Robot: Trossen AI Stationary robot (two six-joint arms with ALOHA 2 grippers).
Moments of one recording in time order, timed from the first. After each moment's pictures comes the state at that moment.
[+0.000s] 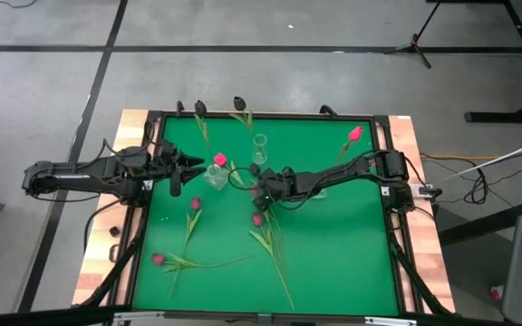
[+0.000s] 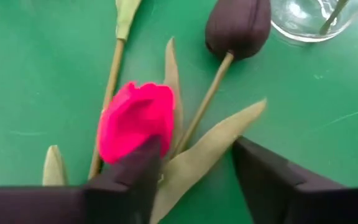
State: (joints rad) left arm 0.09 0.44 0.40 -0.13 -0.17 -0.51; right arm 0.03 2.04 1.26 -0.27 0.38 0.65
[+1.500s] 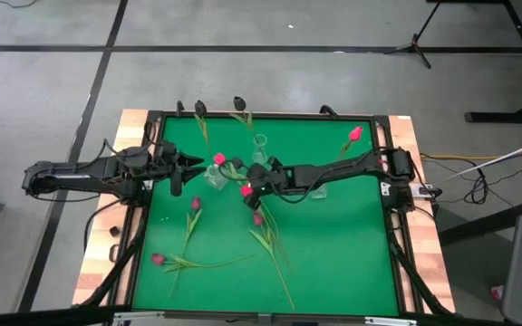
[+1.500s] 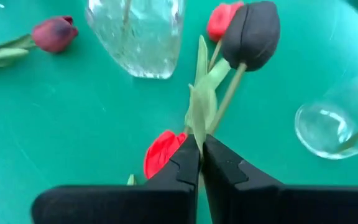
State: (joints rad) left arm 0.09 0.44 0.40 -0.15 -0.20 -0.52; right arm 0.03 1.98 1.41 -0.25 0.34 0.39
